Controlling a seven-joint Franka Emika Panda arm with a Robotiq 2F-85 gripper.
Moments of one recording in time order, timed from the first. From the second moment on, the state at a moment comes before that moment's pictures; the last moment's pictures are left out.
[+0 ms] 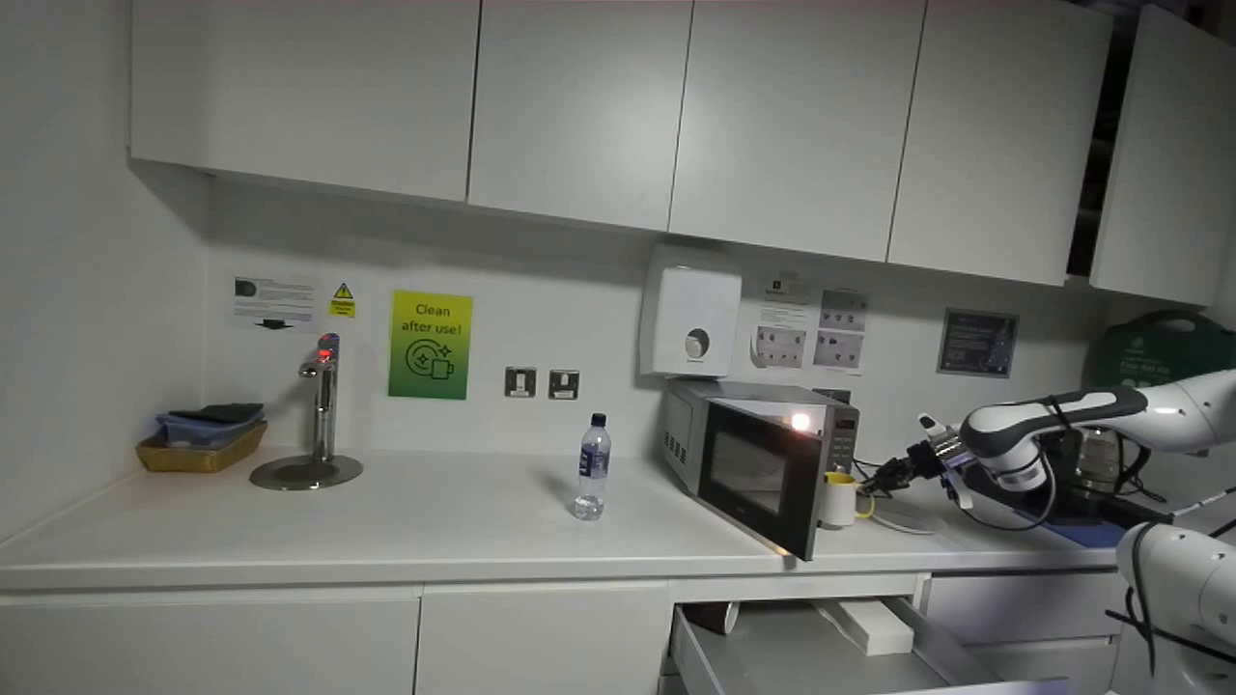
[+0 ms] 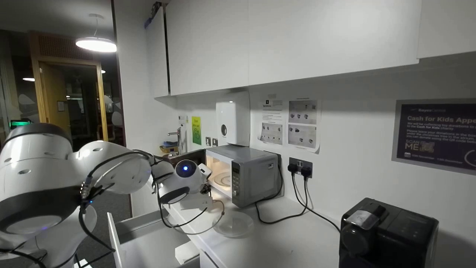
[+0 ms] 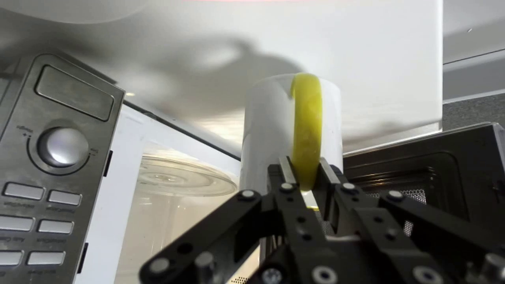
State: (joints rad) arm 1.11 -0.82 -1.48 -2.57 -0.16 2.94 -1.11
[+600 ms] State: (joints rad) arm 1.14 -0.86 -1.52 -2.57 -0.16 2.94 -1.13
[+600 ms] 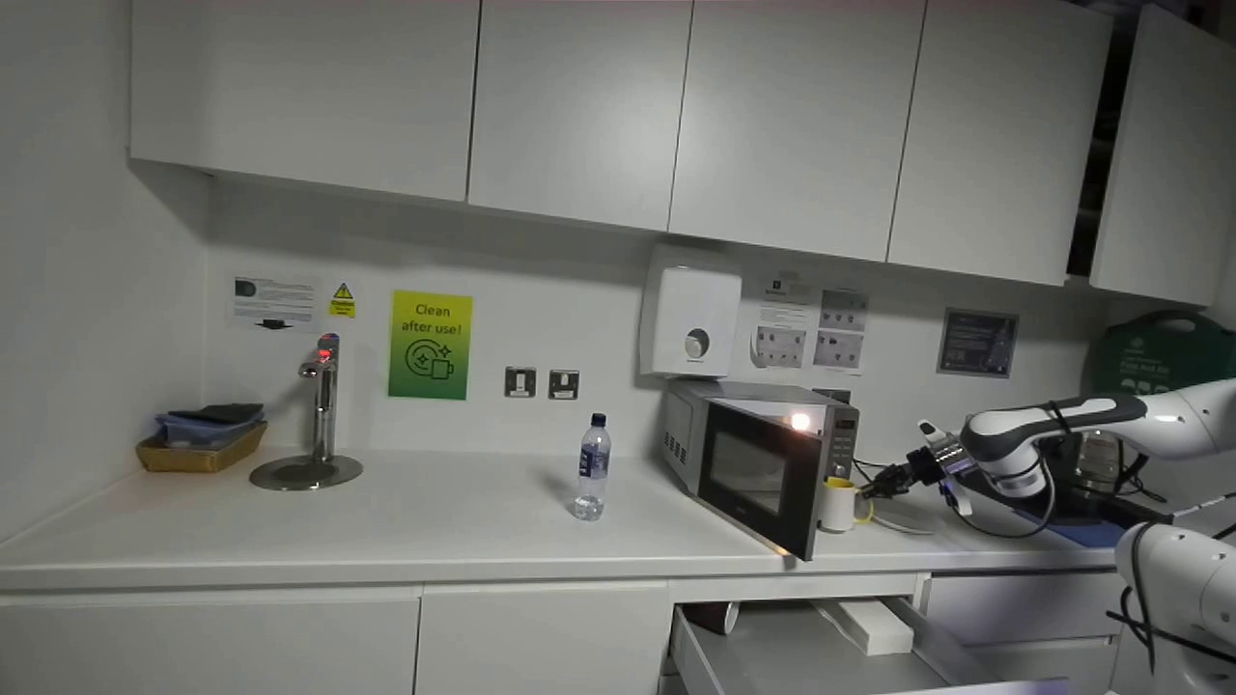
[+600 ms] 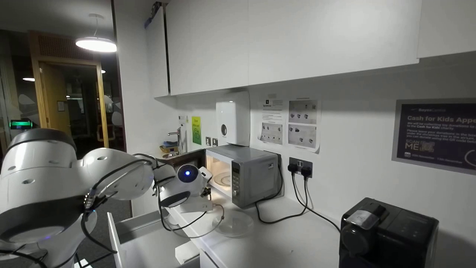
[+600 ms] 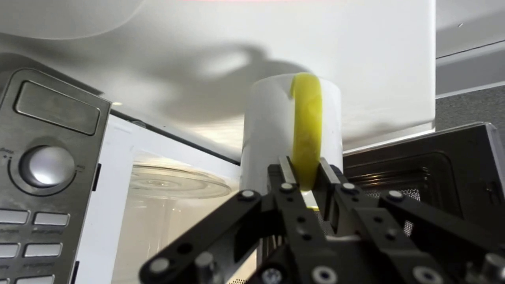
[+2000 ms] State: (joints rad) arm 1.24 -0.87 -1.58 -2.54 -0.16 2.94 -1.13
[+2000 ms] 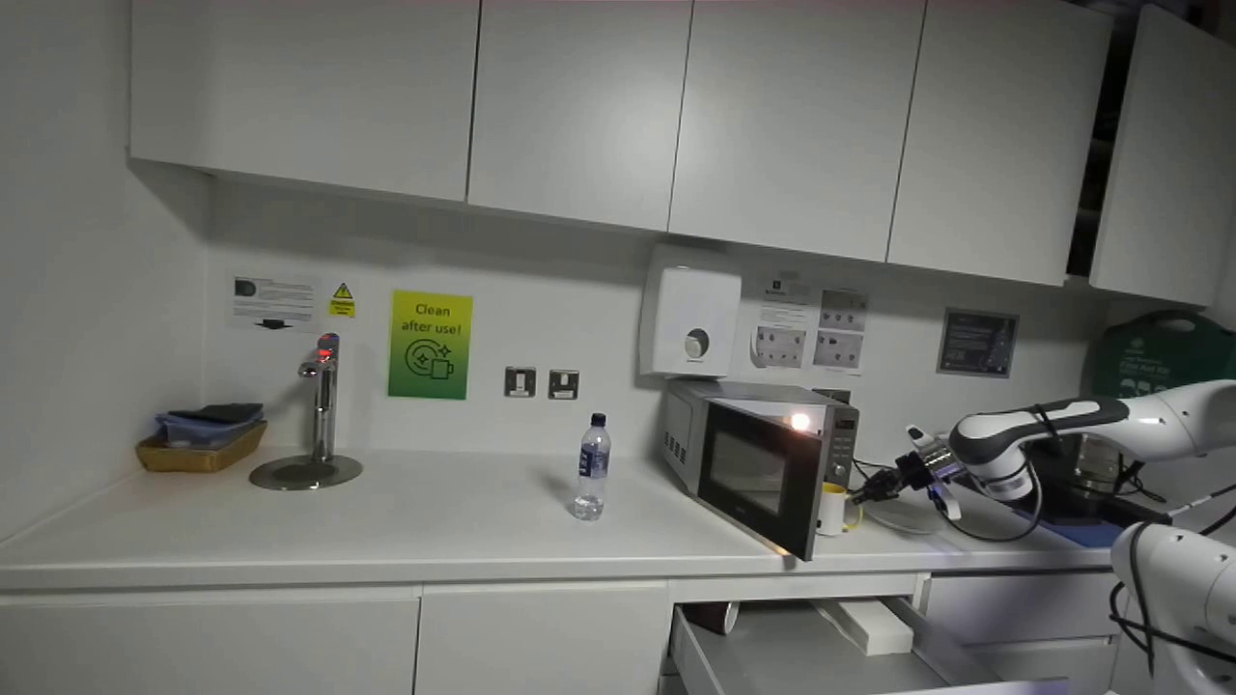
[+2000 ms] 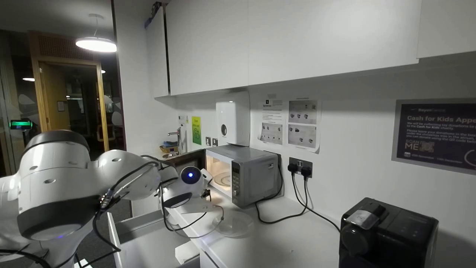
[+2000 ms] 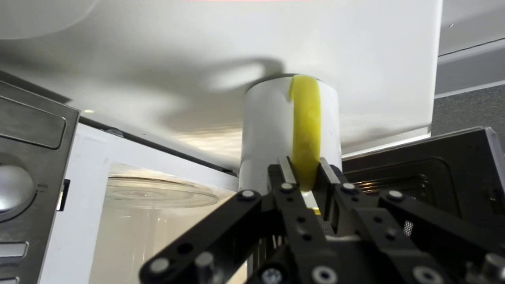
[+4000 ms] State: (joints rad) arm 1.26 -0.67 -1.45 -2.43 -0.16 2.71 -0.92
